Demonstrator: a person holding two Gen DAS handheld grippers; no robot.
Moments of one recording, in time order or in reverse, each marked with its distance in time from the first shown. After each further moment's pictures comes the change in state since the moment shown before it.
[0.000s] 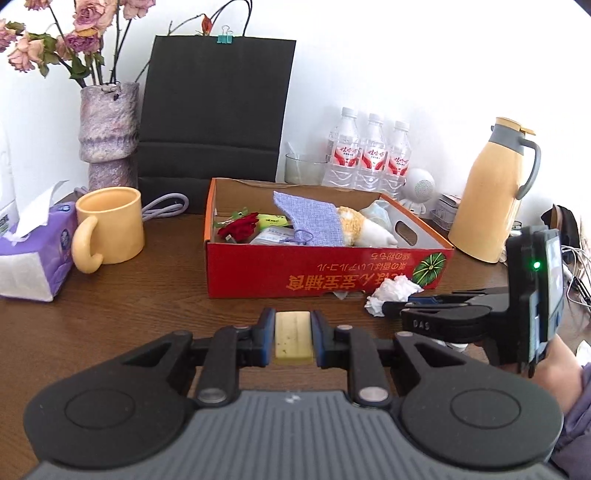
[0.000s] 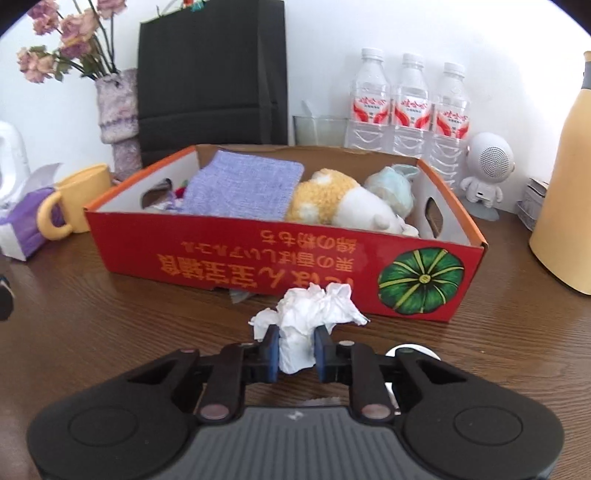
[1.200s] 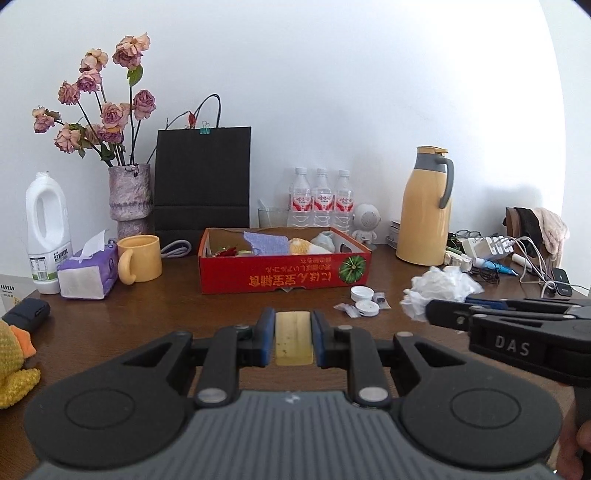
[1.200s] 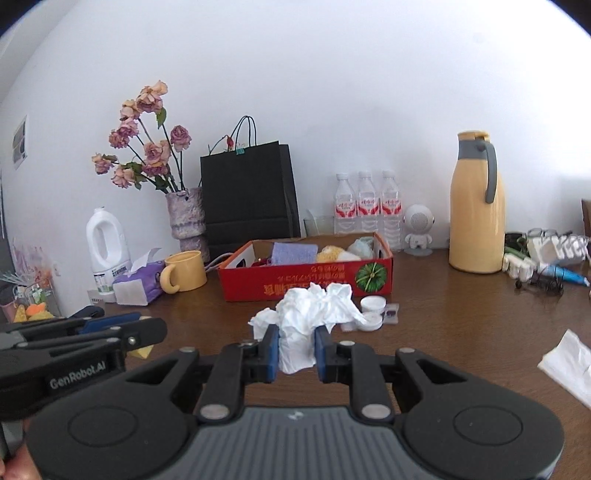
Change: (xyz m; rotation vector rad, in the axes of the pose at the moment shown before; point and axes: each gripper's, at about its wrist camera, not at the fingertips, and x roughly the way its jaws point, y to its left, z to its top) left arm -0.174 -0.084 -0.077 0.099 -0.228 0.045; right arm -0.290 0.052 -0.116 0.093 -0.328 -0.033
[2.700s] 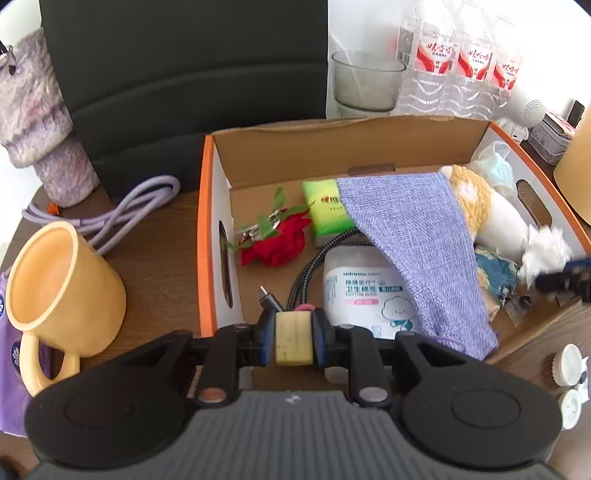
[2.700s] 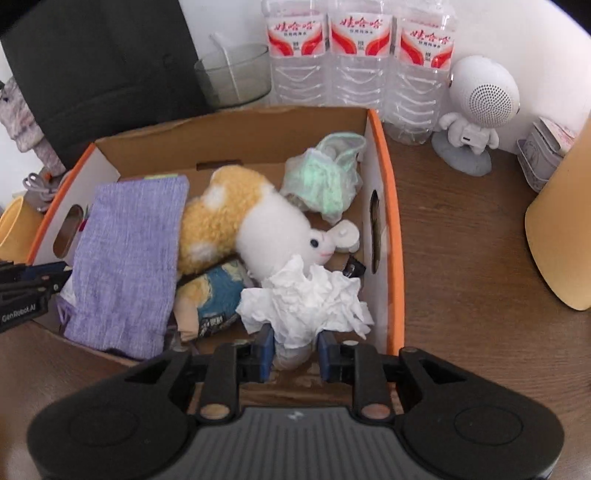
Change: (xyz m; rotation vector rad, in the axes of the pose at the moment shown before) left arm 0.431 0.113 0.102 0.042 0.724 0.042; right arm 0.447 -0.108 0.119 0.035 0.844 -0.016
